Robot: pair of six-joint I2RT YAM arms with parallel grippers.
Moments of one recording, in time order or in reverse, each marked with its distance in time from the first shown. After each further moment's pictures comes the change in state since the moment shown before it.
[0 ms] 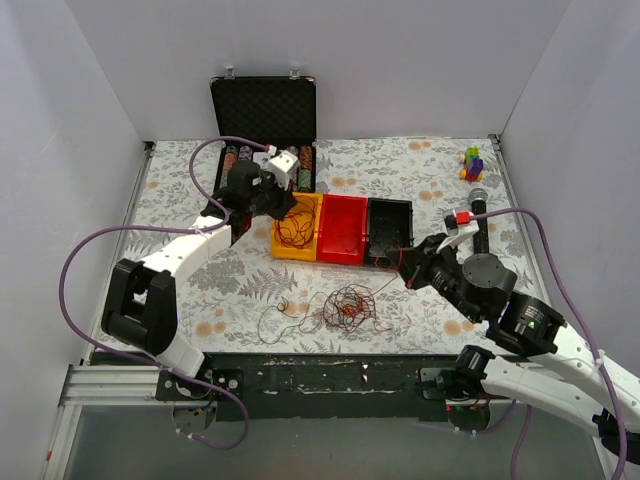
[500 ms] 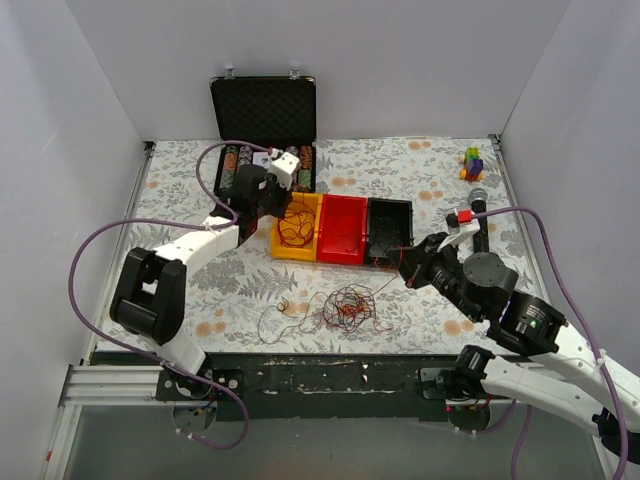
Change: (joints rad) left arm -0.008 0.072 -0.061 0.158 -0.206 0.033; right arm 0.000 -0.003 0.010 -0.013 -0.001 0.021
